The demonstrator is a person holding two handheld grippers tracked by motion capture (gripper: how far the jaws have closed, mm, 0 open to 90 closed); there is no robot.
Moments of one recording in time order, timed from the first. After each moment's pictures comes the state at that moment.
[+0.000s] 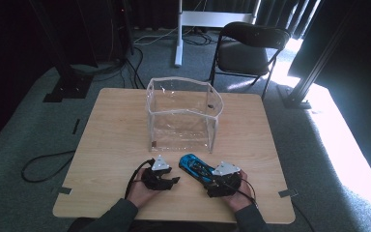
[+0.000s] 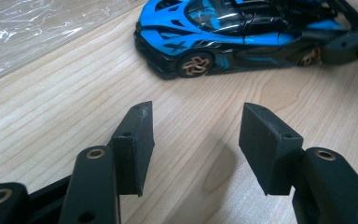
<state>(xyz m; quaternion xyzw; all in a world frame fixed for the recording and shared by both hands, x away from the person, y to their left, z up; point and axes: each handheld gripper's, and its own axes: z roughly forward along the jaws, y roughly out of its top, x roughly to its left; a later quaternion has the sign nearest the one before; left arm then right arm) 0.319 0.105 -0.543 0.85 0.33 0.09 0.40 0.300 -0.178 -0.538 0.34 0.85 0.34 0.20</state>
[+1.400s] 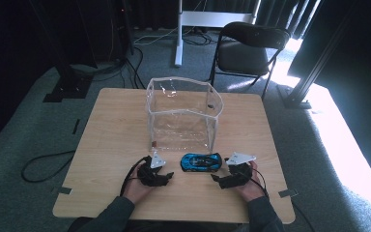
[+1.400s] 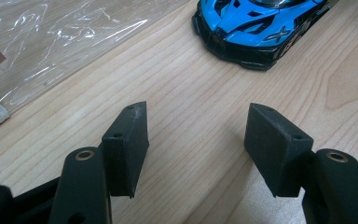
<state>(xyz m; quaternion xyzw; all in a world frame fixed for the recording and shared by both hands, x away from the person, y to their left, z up) 0.328 0.116 -0.542 0.86 0.34 0.15 0.36 0.329 -0.218 -0.530 0.32 0.85 0.39 0.15</state>
